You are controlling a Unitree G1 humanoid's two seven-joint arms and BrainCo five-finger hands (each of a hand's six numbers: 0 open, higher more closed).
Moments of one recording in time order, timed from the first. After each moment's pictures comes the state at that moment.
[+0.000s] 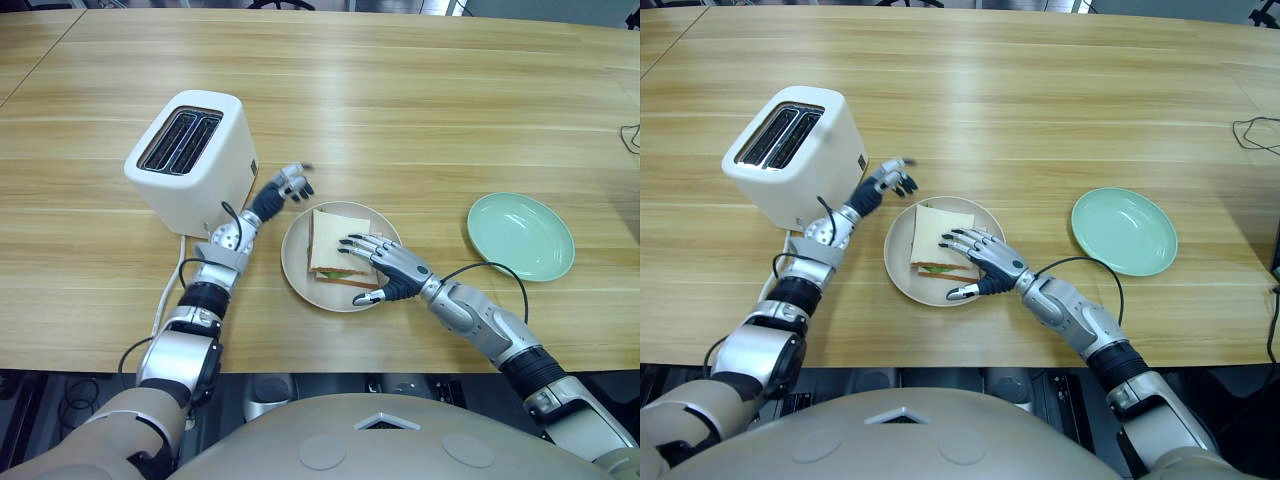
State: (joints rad) left arm -0.49 0.27 -0.11 0.86 0.23 -0.56 -0.13; right arm -0.06 -0.50 0.46 0.27 -0.77 -0.57 -0.06
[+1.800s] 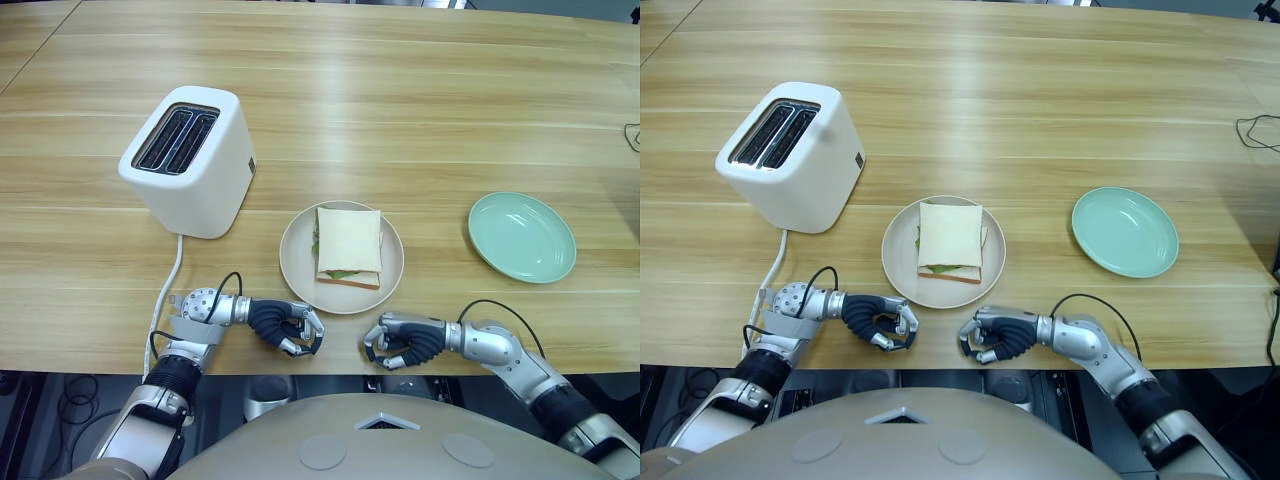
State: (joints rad) left arm -0.05 0.40 -0.31 0.53 -0.13 -0.79 -1.29; right arm 0.09 -0.60 0.50 0.28 -0.19 -0.80 0.60
